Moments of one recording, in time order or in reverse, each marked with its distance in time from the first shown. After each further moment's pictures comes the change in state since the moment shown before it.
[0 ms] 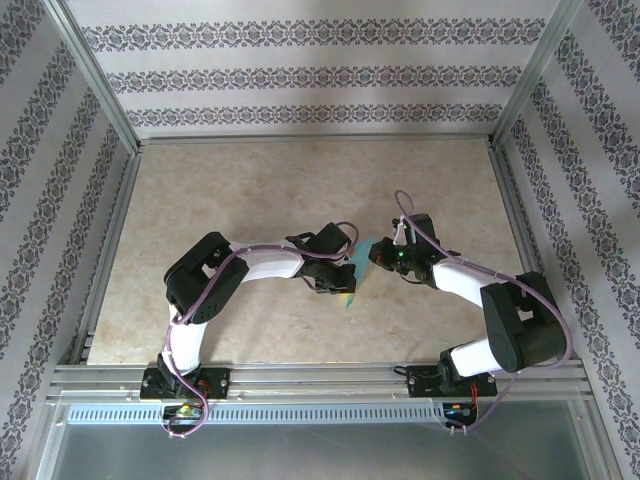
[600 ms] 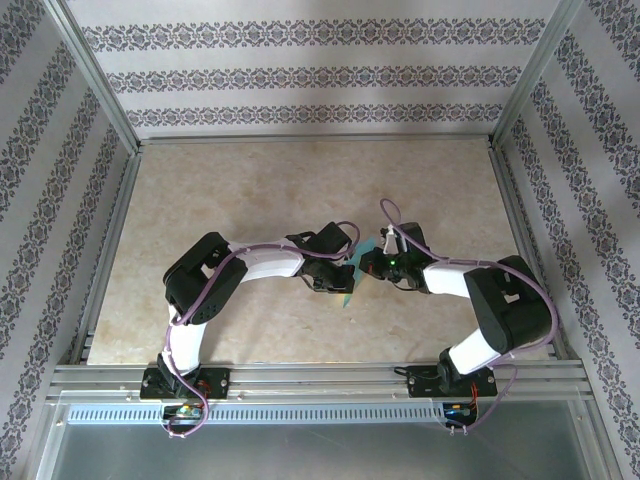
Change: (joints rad) left arm 0.000 -0.006 0.014 -0.055 -0.028 0.050; right arm 0.046 0.128 -0.012 0.141 -0.055 0.000
